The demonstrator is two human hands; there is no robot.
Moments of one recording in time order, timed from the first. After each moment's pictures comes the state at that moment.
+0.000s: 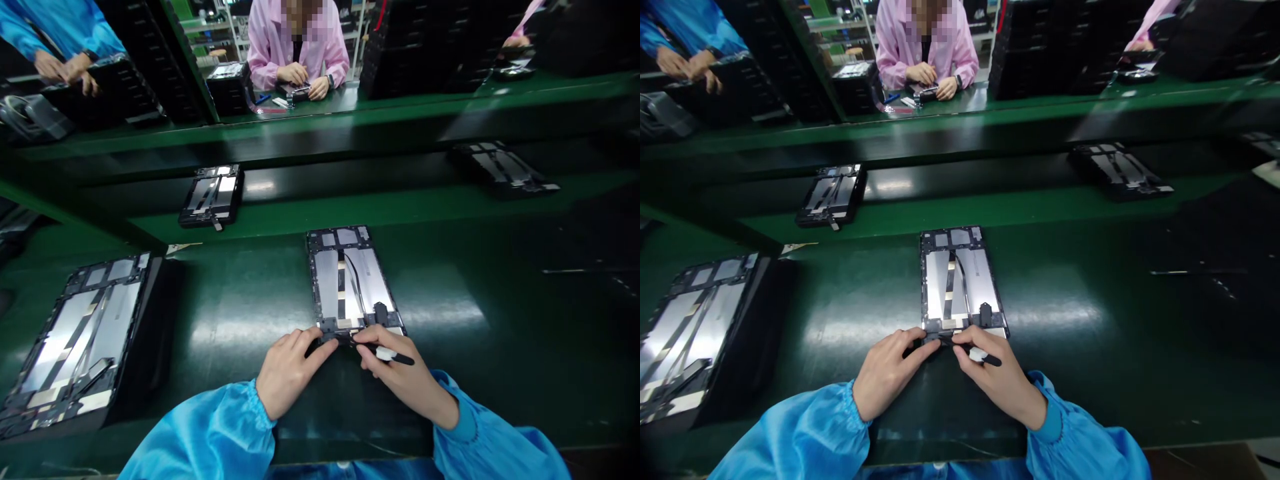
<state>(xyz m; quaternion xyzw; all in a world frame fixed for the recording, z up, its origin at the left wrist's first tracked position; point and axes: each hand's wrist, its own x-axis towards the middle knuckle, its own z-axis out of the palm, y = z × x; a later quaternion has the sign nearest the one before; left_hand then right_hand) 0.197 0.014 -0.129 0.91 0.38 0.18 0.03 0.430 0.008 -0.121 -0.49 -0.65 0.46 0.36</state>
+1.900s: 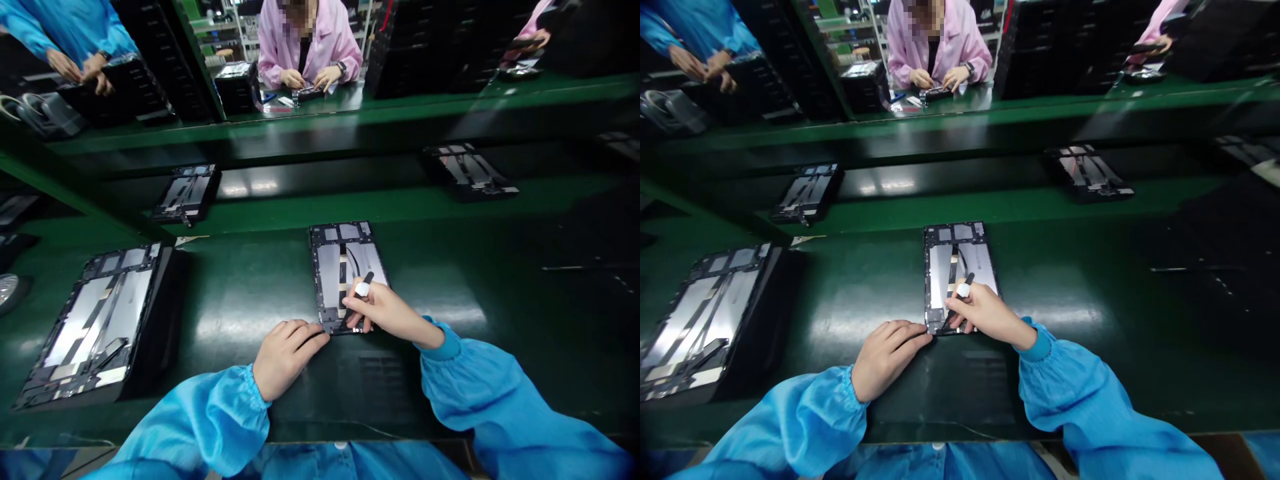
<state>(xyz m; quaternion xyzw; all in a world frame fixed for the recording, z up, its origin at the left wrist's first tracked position) 0.185 0.014 -0.126 0.91 0.33 0.25 0.04 0.422 0.076 -0.100 -0.49 -0.55 0.64 0.25</state>
